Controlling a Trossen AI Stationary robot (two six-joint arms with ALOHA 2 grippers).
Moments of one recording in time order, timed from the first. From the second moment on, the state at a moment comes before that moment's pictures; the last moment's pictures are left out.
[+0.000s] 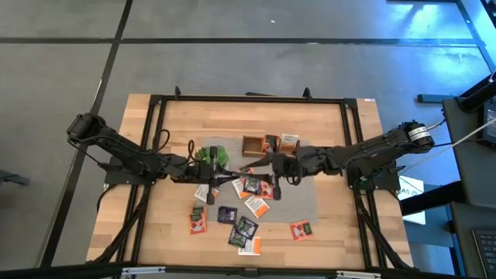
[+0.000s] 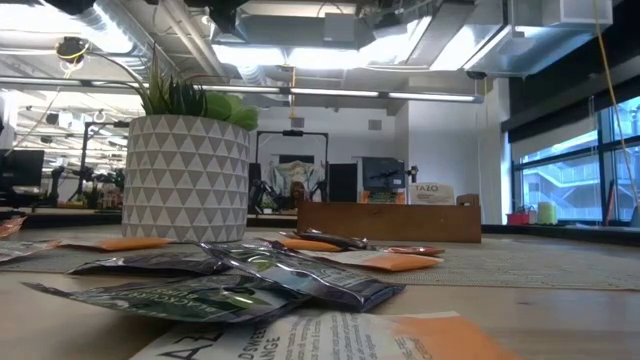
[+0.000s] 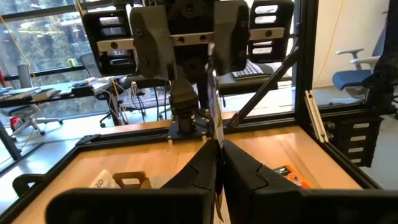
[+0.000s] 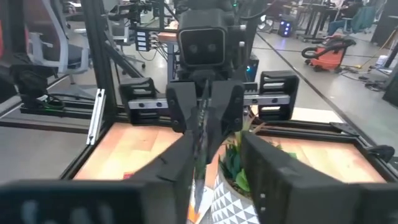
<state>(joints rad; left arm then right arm) -0.33 1.27 0.60 0.68 -0.36 0.12 0.24 1.45 1.02 0.30 0.18 -0.03</state>
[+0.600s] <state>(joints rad) -0.33 1.27 0.60 0.65 -0.37 0.10 0.24 1.45 1.02 0.27 0.18 -0.04</state>
